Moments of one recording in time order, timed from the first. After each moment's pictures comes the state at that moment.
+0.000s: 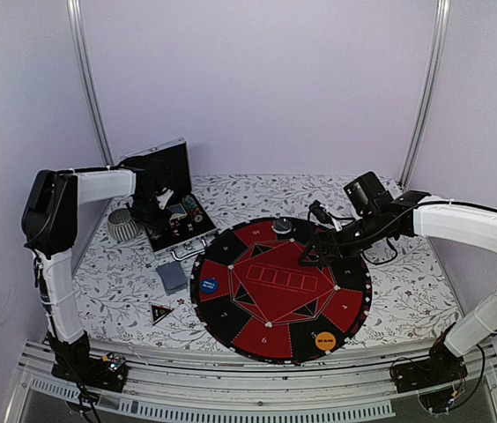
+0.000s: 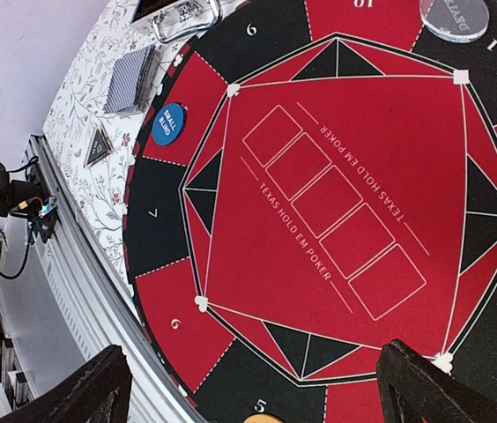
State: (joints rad) left arm -0.30 2.03 1.51 -0.72 -0.28 0.09; right arm 0.62 1.49 1.06 -0.53 -0.48 0.23
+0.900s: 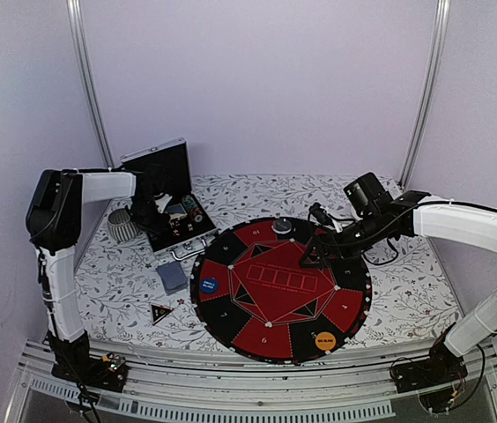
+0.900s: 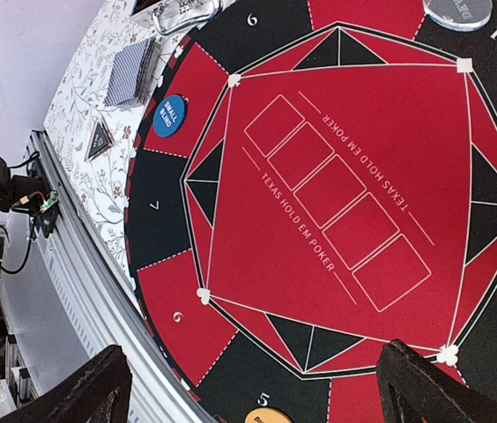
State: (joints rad) left arm -0.27 2.08 1.52 -0.72 -0.22 0.10; right arm 0.62 1.49 1.06 -0.56 -0.49 0.23
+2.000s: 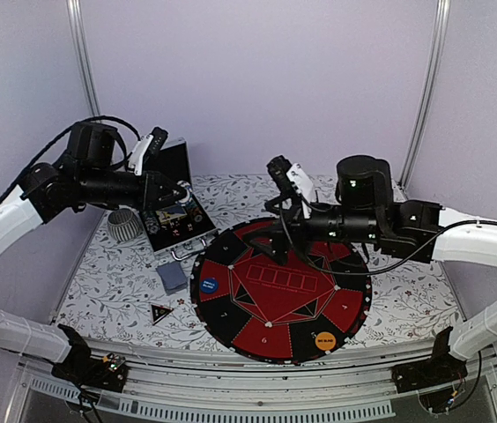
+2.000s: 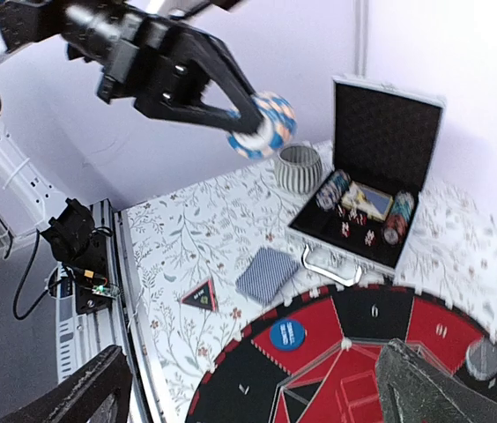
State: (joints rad) left arm -0.61 1.20 1.30 -0.62 0.23 -0.23; right arm 0.99 1.32 1.14 -0.14 -0.15 0.13
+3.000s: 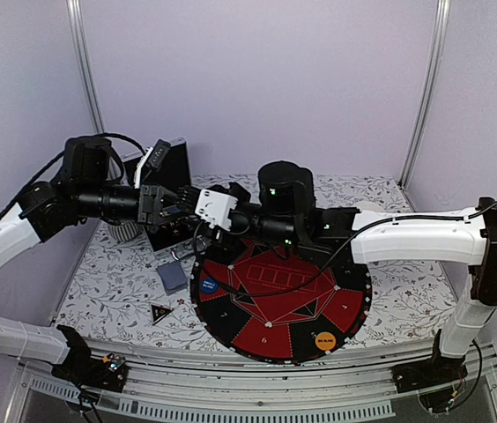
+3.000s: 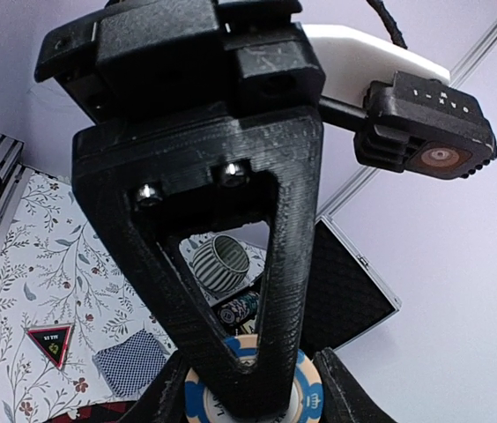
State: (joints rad) left arm -0.65 1.09 1.12 -0.45 0.54 -0.46; right arm 1.18 1.77 1.43 0.24 0.02 -0.66
